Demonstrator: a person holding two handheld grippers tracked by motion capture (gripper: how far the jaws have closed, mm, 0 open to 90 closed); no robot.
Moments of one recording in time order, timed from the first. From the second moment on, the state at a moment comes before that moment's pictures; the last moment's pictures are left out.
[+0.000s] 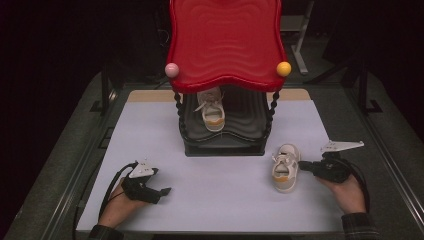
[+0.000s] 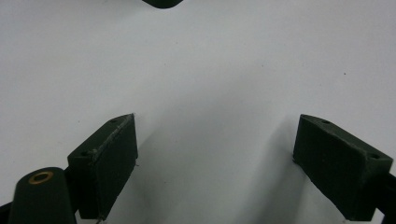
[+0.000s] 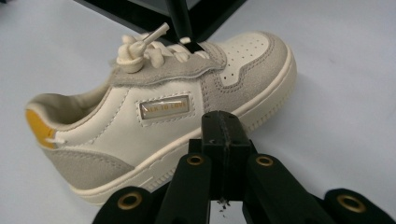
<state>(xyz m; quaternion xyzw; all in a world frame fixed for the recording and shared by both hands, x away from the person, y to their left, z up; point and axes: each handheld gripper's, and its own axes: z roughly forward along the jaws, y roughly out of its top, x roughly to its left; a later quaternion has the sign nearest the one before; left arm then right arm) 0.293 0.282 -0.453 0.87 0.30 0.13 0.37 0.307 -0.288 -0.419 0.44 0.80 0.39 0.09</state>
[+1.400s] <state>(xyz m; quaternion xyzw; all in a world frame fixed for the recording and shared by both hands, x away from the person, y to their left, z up) 0.293 0.281 -0.453 0.87 0.30 0.13 0.37 0.276 -0.267 -0.399 0.37 0.84 0.39 0.05</state>
